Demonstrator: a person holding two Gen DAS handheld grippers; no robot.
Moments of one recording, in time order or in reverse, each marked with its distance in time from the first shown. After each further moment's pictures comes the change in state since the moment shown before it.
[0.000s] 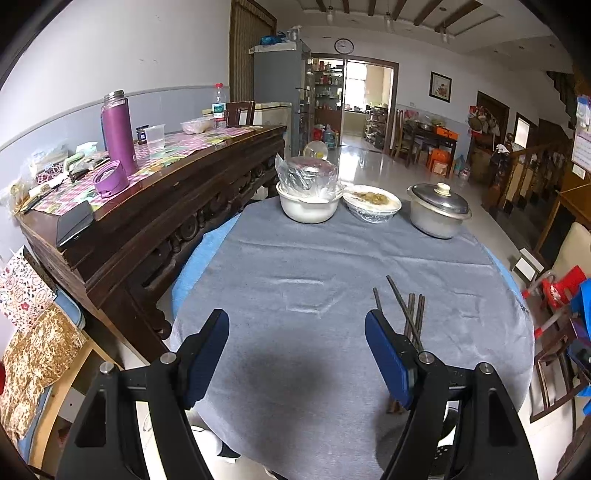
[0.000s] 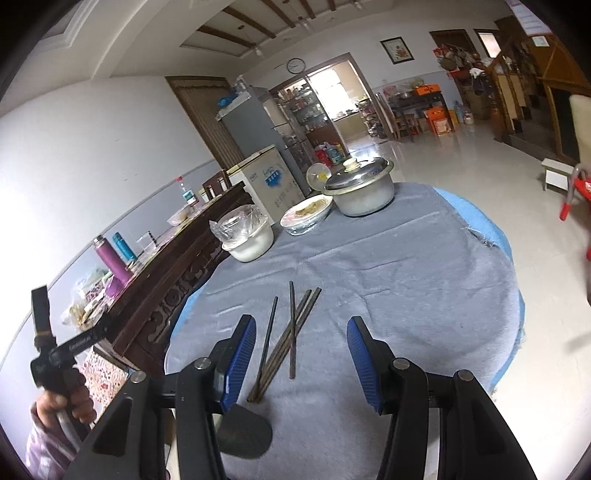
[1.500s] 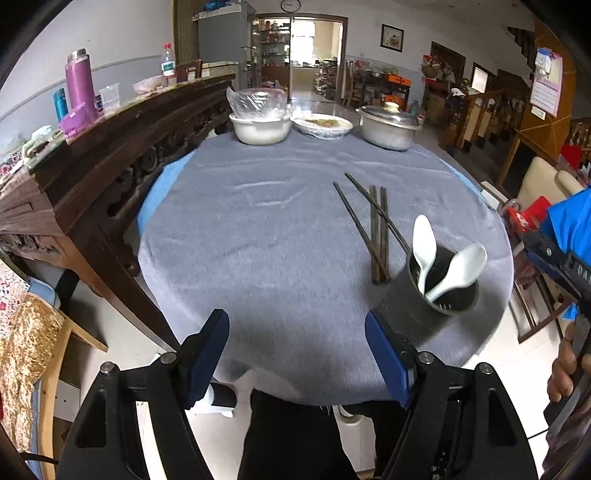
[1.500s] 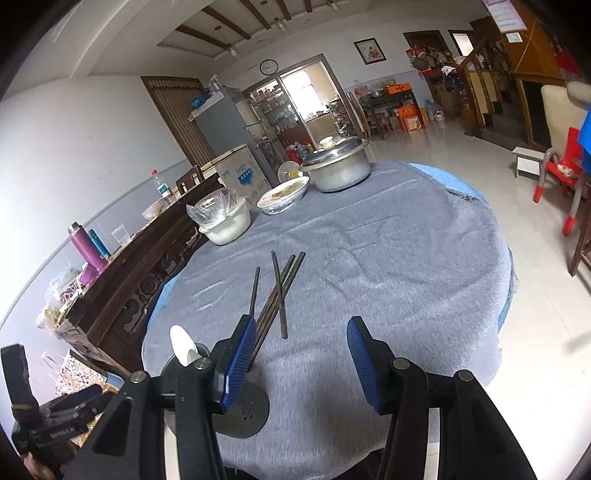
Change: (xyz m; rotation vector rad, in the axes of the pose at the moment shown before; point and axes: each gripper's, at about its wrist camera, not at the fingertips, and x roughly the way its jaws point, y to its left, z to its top) left arm -0.014 0.004 -0.108 0.135 0.174 -0.141; right arm 0.007 0.016 -0.077 0.038 -0.016 -0.109
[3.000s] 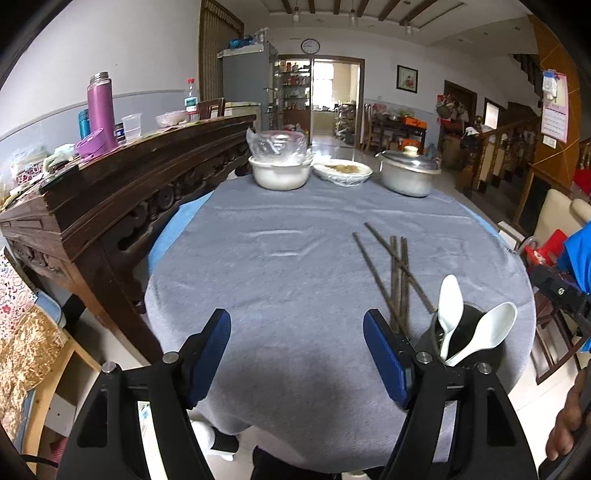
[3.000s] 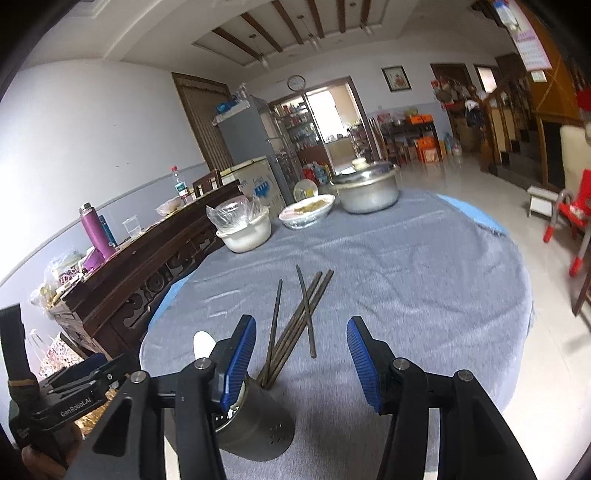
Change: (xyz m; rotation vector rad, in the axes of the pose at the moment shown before) left arm 0.020 0.001 0.009 -0.040 -0.186 0.069; right arm 0.017 0.048 -0.009 -0.124 -0.077 0.002
